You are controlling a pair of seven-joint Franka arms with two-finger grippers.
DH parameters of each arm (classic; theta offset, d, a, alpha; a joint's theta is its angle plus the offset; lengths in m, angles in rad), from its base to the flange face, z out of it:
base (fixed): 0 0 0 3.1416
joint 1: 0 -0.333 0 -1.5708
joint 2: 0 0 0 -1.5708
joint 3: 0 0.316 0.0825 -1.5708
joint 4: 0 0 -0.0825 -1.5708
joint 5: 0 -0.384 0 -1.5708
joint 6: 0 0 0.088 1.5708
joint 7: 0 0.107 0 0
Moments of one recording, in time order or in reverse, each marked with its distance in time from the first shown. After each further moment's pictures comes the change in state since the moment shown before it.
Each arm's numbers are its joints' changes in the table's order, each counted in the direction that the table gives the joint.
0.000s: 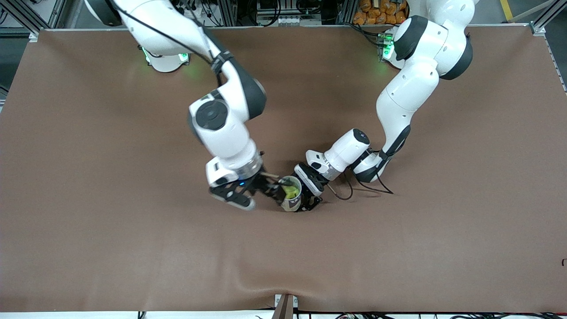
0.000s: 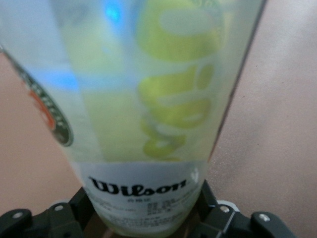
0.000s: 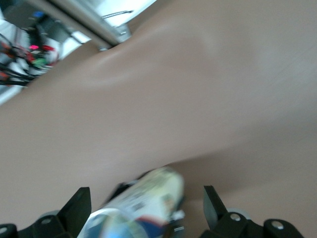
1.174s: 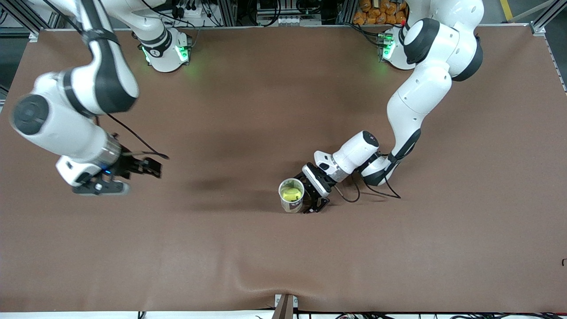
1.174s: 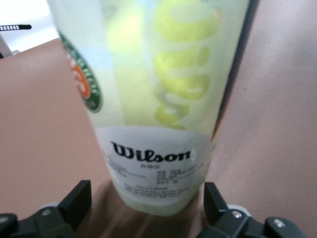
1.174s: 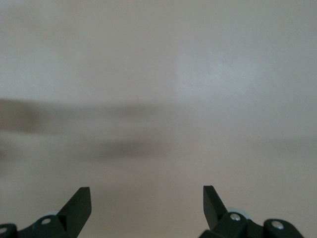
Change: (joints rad) left arm -0.116 -0.001 -0.064 0.034 -0.147 -0.001 -0.006; right arm 0.418 0.505 -0.004 0.547 0.000 -0.288 -0.808
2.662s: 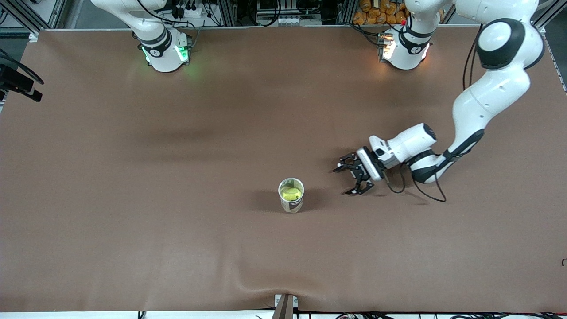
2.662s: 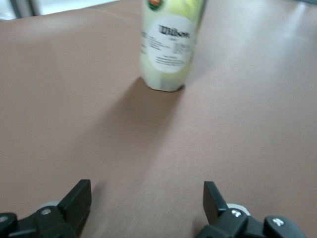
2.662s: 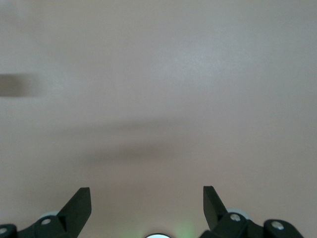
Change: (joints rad) left arm -0.668 0.001 -0.250 0.304 -0.835 0.003 -0.373; right arm 0.159 0.287 -0.098 -0.157 0.055 -0.461 -0.153
